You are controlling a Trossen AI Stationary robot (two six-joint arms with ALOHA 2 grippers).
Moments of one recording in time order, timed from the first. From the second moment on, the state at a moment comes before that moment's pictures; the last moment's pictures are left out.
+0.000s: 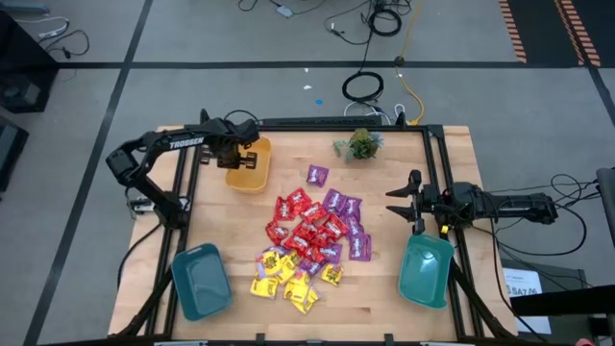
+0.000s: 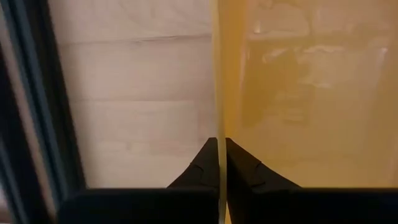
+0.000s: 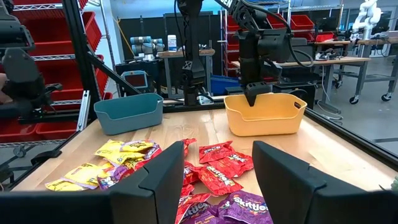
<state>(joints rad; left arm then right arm) 0.71 1.58 1.00 -1.00 -0.14 -0.83 0.02 0.00 0.01 0.03 0.08 0.07</state>
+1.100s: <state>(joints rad) 0.66 1.58 0.99 -0.99 -0.16 -0.96 0.02 0.01 0.01 0.03 0.08 0.07</state>
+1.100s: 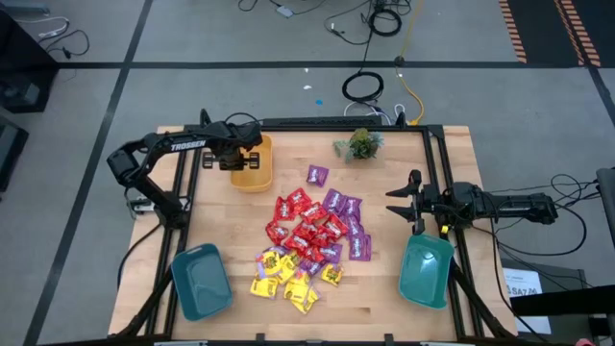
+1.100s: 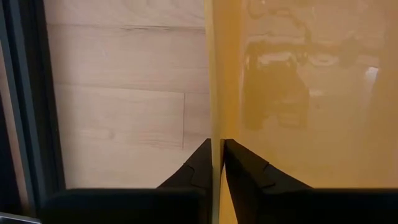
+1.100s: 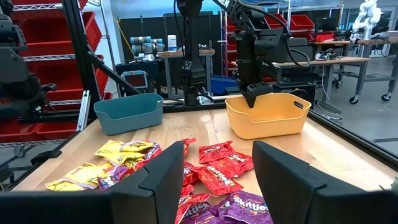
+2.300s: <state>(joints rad) 0.66 1.58 0.99 -1.00 -0.17 -0.93 0.02 0.00 0.01 0.03 0.08 0.07</state>
